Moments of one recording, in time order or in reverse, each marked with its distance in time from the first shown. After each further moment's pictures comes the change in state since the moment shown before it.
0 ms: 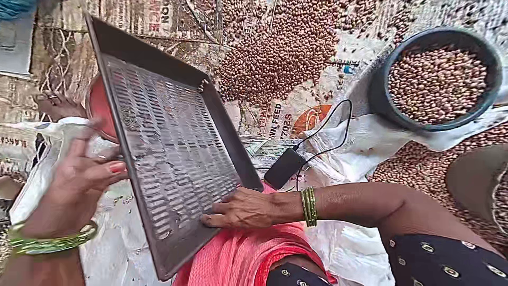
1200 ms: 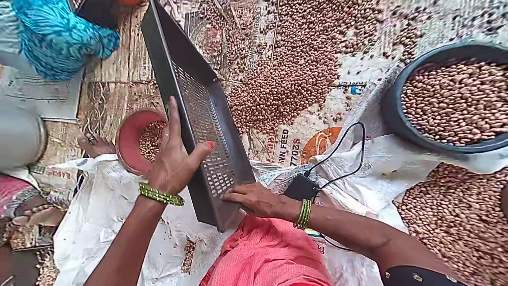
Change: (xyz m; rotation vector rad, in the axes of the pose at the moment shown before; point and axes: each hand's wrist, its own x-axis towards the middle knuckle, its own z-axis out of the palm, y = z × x) left_hand 0.095 0.063 0.115 0.729 0.041 0.134; right_hand -0.009 0.098 0.026 0.118 0.503 0.129
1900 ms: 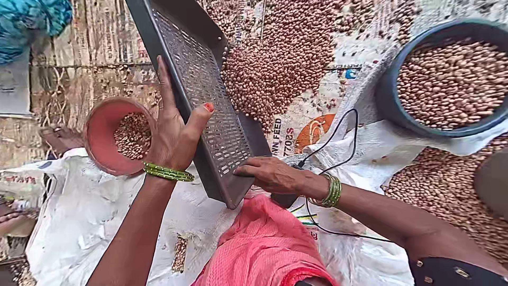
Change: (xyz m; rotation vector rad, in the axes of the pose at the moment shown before) left_hand 0.045 0.012 0.036 -0.300 0.056 0.153; right_hand -0.008 0.012 -0.075 -0.085 -0.169 0.181
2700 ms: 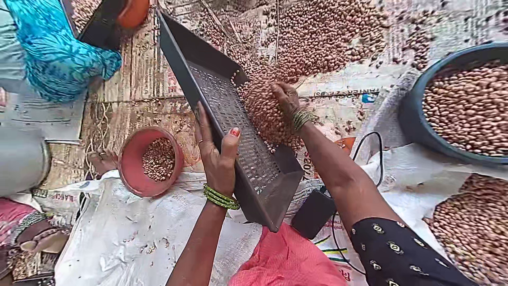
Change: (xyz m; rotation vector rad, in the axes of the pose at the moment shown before) left_hand -0.002 0.007 0.043 -0.435 0.271 0.024; right_hand 0.112 0.202 -0.098 0.229 0.829 0.555
